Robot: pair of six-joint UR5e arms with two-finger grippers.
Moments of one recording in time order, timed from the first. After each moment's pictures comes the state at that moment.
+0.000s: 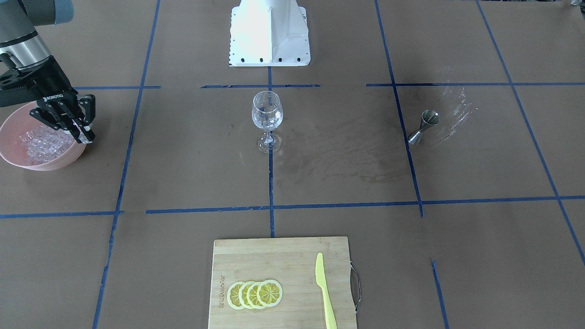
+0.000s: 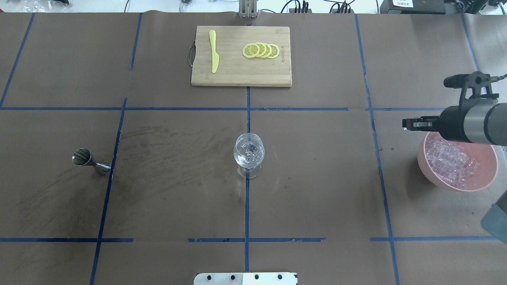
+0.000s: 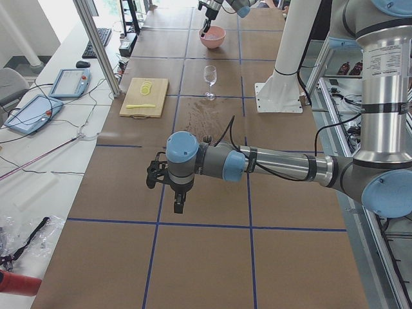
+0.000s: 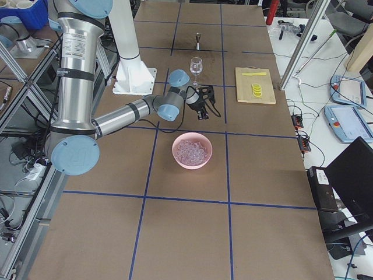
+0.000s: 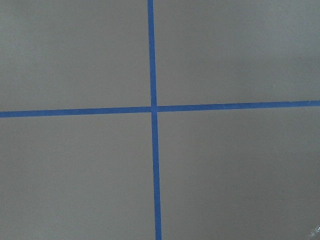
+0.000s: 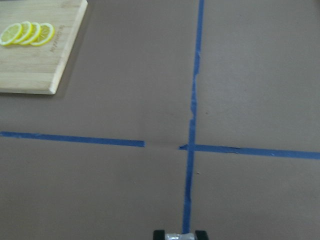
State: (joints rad) left arm -1.55 -1.49 -1.78 -1.64 -2.37 -0.11; right arm 0.80 -1.63 2.04 -0.97 1.81 1.02
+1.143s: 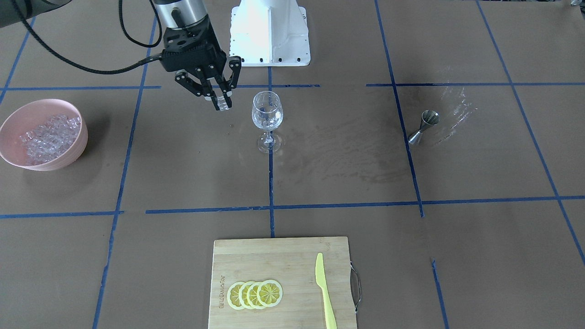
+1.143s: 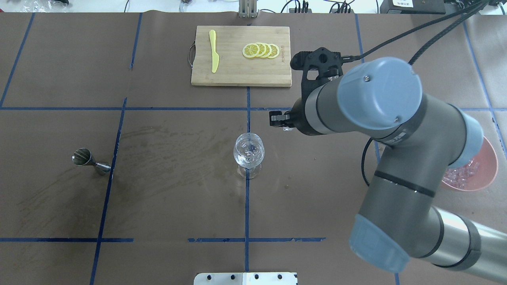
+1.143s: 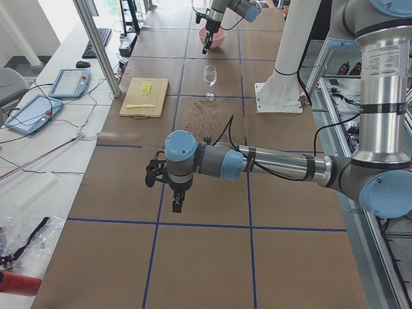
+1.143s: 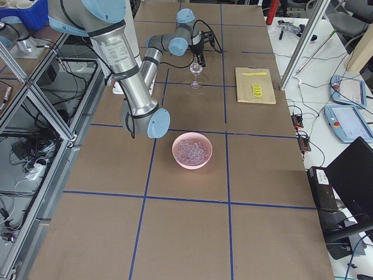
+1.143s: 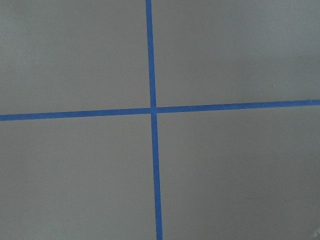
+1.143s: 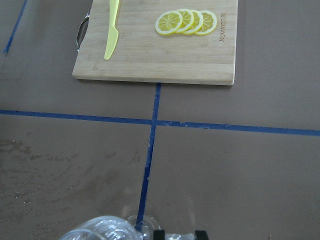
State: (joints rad) left arm -1.54 -1.49 -1.78 -1.64 -2.36 -0.10; right arm 0.52 -0.97 2.08 -1.67 1.68 1.17
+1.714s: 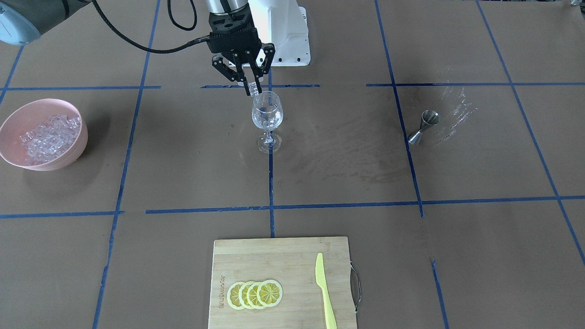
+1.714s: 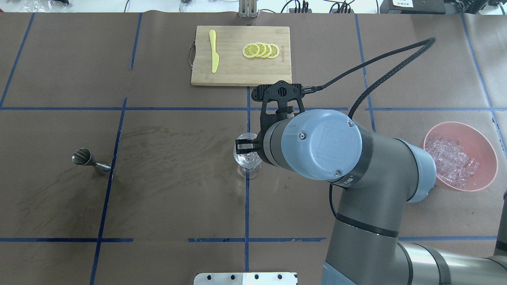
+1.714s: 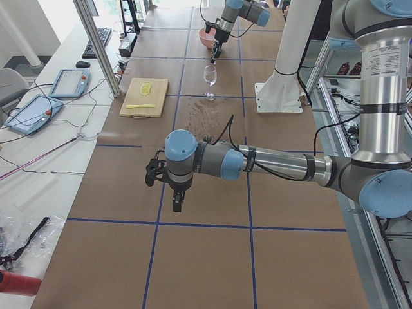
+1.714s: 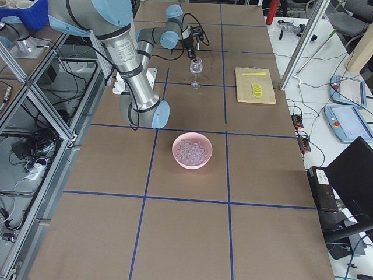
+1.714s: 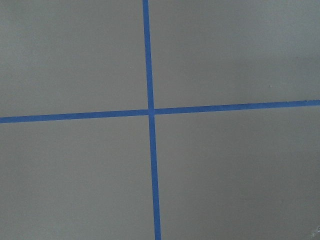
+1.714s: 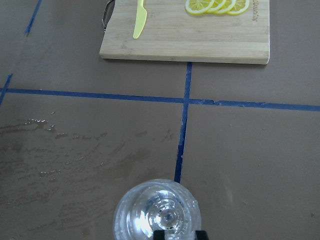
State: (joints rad) left arm -1.54 -1.49 -1.78 -1.64 -2.37 -0.10; right arm 0.39 -0.89 2.05 -1.71 1.55 1.22
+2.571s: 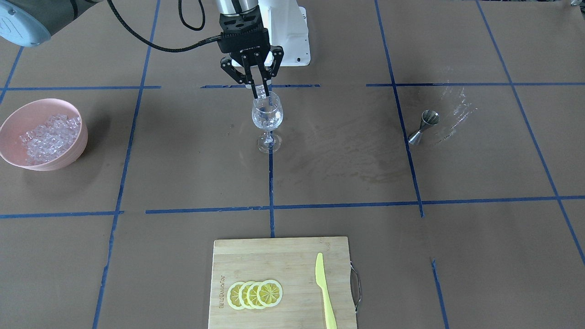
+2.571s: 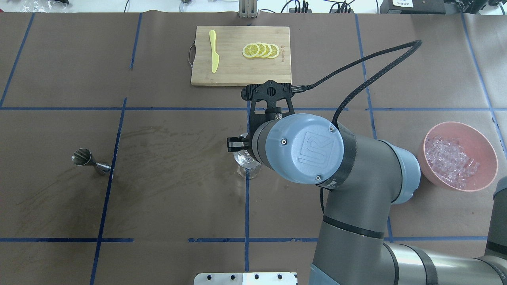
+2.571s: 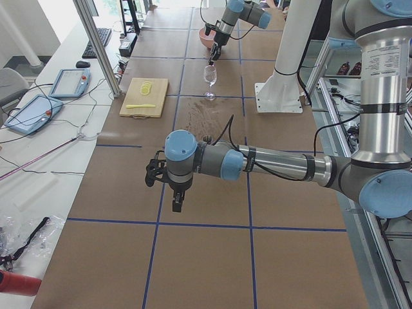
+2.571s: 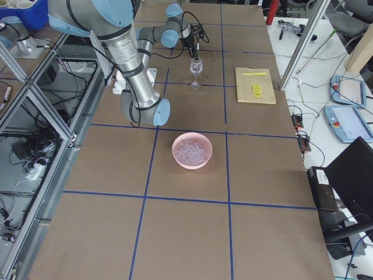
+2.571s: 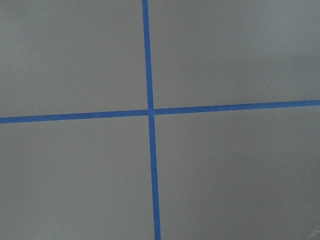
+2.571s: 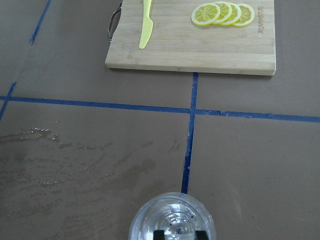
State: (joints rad) left arm -1.54 -1.49 -1.78 -1.64 -2.37 -0.10; right arm 0.39 -0.86 2.01 -1.71 1.50 1.22
